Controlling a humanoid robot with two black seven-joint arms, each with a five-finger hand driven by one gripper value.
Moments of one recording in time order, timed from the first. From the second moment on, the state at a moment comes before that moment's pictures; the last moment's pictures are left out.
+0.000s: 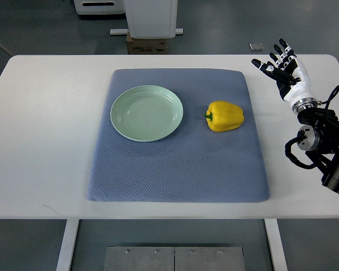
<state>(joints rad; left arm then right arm) -0.02 0.00 -0.11 -0.23 0.02 0.17 0.04 0.89 -0.21 0.45 0.56 -0.10 0.03 0.54</state>
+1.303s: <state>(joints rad) -0.02 0.00 -0.11 -0.23 0.02 0.17 0.04 1.24 -0.40 -0.40 0.74 -0.49 -0.02 0.61</state>
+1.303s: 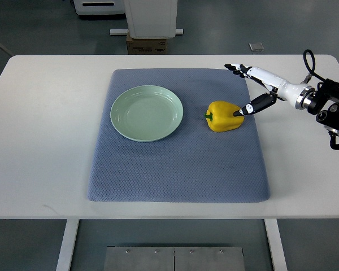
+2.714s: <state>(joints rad) -0.02 0.00 -0.11 -0.23 0.02 0.17 0.04 1.20 -0.28 -0.55 0.74 -0.52 -0.20 0.61</state>
